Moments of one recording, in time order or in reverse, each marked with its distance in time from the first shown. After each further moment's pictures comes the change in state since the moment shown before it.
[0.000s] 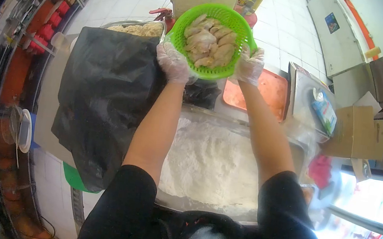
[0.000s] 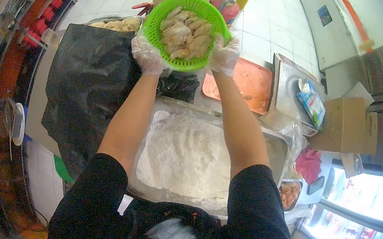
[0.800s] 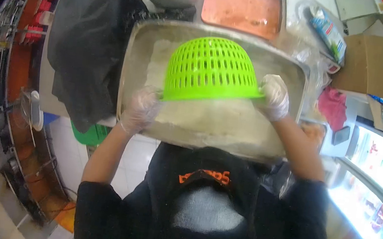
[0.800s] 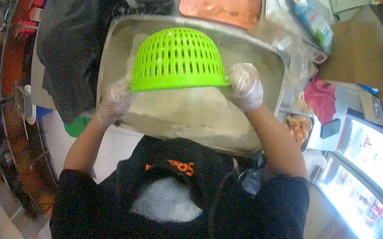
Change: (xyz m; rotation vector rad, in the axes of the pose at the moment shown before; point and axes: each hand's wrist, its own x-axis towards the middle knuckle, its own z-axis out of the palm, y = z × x) left_hand -0.190 0.204 -0.206 0.391 -1.155 -0.305; right_hand -0.155 -0.024 -0.324 -0.355 -0.660 -0.710
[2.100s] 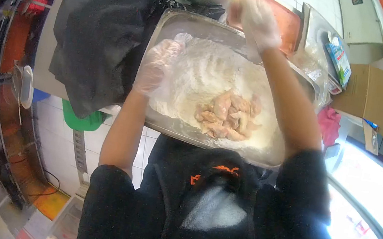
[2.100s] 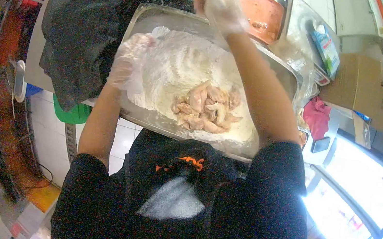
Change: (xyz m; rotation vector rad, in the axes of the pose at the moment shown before) left_hand 0.065 -0.018 -0.024 -0.406 0.304 -0.198; right_hand 0.201 0.012 0.100 0.355 -0.239 0.414
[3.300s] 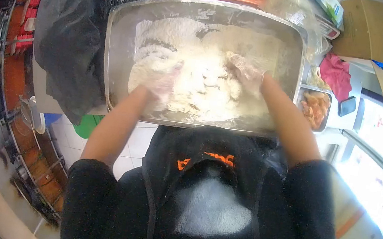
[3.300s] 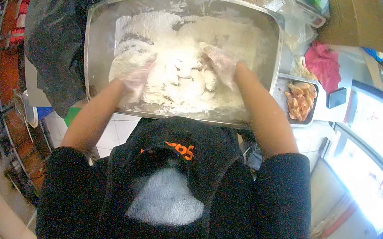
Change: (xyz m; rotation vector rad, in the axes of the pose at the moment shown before) left_hand -0.052 -0.131 0.063 0.534 -0.435 -0.668; right_hand -0.240 0.088 0.012 0.756 -0.333 0.998
